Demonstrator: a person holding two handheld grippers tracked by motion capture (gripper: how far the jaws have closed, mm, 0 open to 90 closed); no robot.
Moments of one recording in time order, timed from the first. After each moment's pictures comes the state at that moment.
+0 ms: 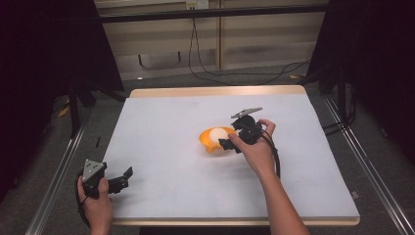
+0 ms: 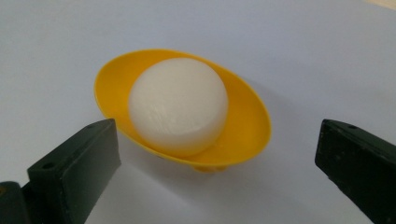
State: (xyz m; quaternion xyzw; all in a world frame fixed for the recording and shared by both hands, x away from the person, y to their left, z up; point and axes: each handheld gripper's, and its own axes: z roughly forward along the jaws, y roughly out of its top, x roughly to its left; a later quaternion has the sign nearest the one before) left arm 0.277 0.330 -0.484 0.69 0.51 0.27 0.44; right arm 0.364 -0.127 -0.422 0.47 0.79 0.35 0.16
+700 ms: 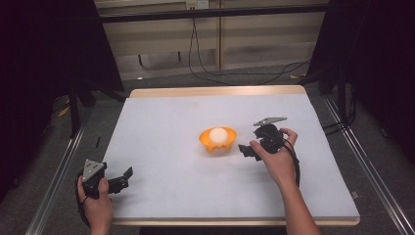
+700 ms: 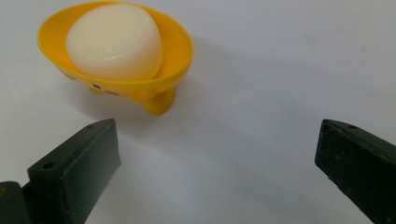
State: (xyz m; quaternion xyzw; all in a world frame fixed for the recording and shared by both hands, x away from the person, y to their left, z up) left arm 0.277 0.329 -0.484 0.68 0.51 0.28 0.44; right arm 0.335 -0.181 -0.435 0.50 0.78 0.34 0.17
